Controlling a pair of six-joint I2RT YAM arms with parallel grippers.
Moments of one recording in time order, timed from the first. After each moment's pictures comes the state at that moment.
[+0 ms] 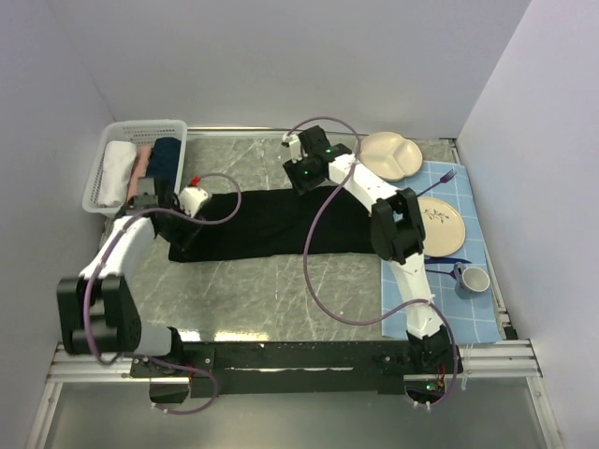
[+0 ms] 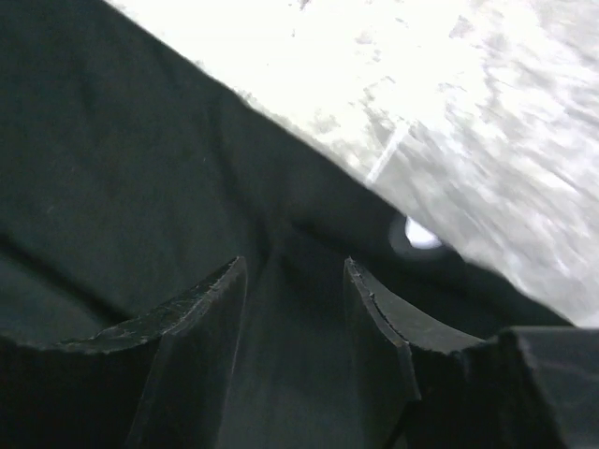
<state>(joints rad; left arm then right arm) 0.06 1.39 0.94 -0.57 0.21 0.72 0.50 2.35 2.09 -0.68 -0.15 -0.11</state>
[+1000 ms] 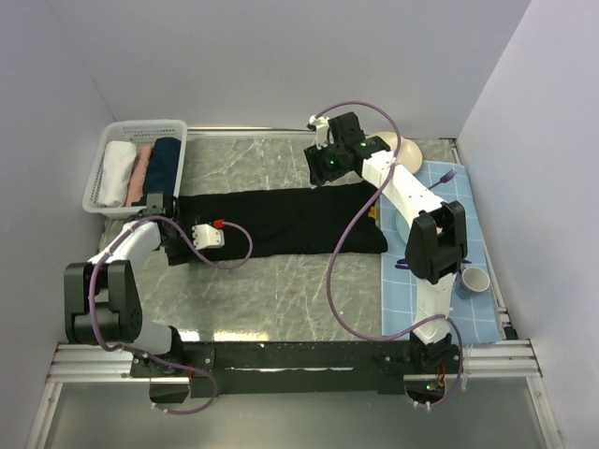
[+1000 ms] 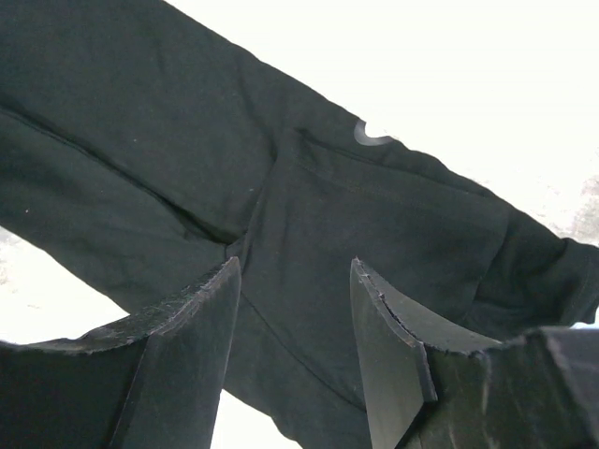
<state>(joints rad) 0.06 1.44 0.83 -0.60 0.30 1.45 0.43 1.98 1.83 -0.68 -0.20 -0.06</state>
